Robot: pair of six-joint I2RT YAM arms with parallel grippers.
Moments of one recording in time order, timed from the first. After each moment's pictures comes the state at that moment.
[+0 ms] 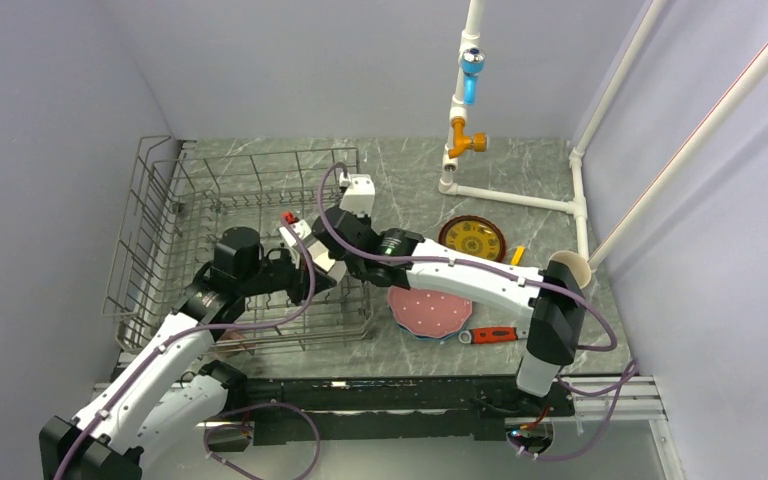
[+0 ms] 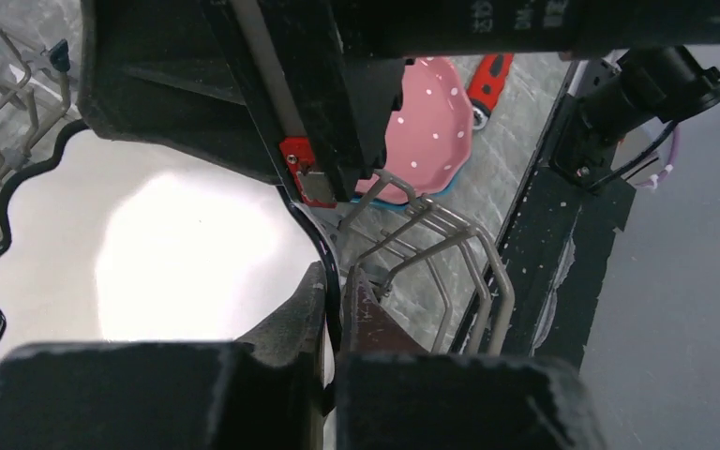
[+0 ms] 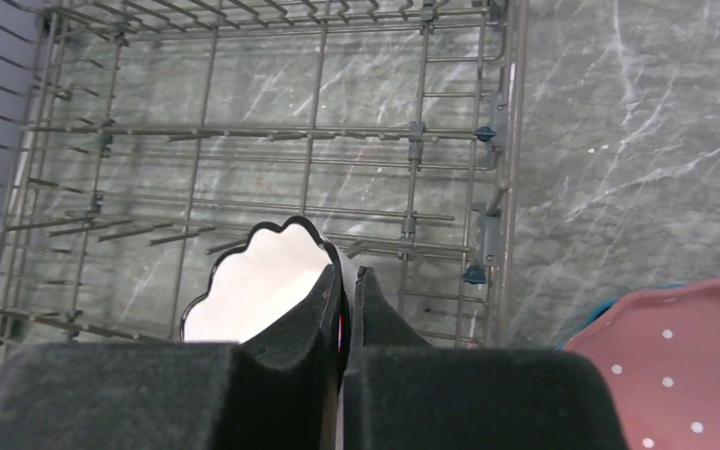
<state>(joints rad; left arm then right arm) -0.45 0.82 0.65 -0.28 0.64 -0.03 1.13 1.73 1.53 -0.48 0.67 0.75</state>
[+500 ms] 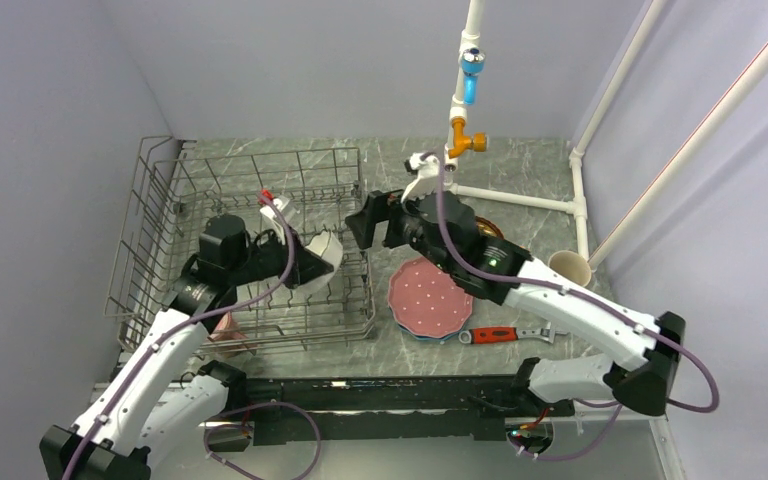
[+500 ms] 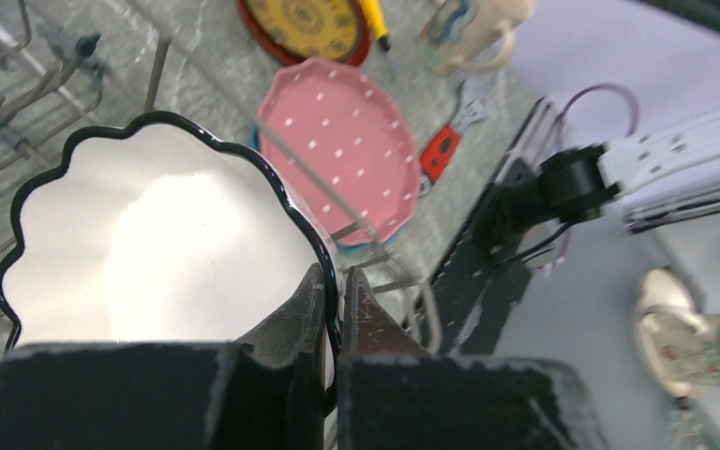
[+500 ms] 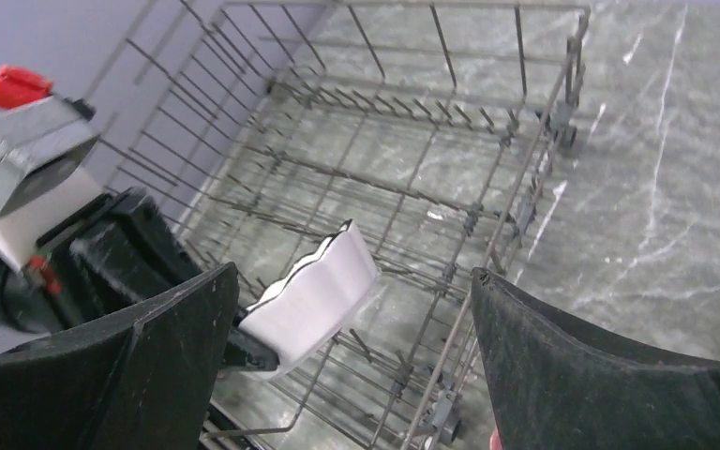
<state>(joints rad) -0.38 0.82 0.74 -0.30 0.68 -0.30 0.98 1.26 1.22 -0.22 0.30 0.50</state>
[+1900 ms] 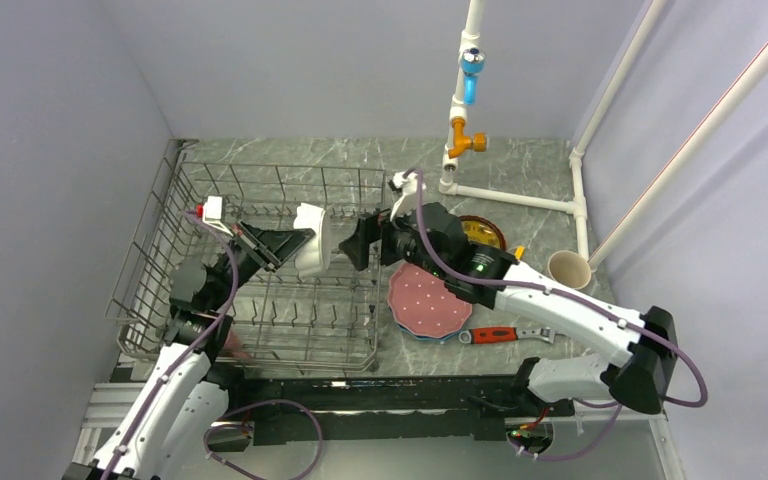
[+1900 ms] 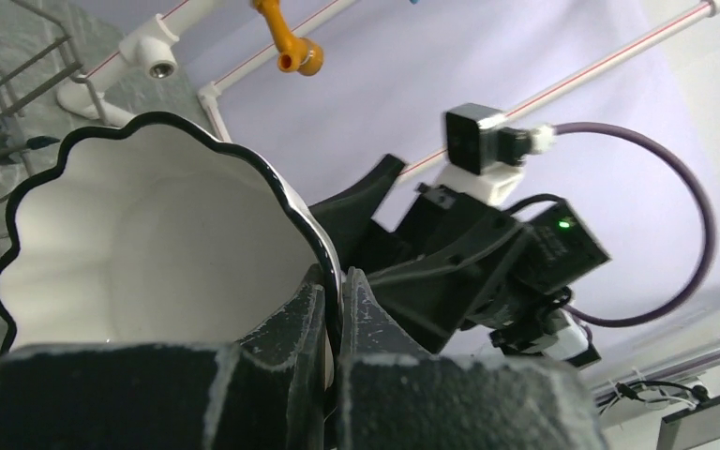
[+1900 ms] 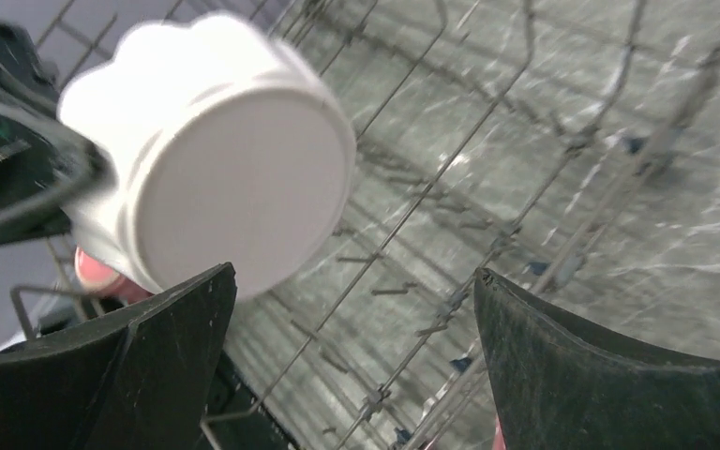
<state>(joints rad) -0.23 0.63 0.42 0.50 0.54 -1.25 0.97 1.23 1.09 -0.13 0.18 0.47</state>
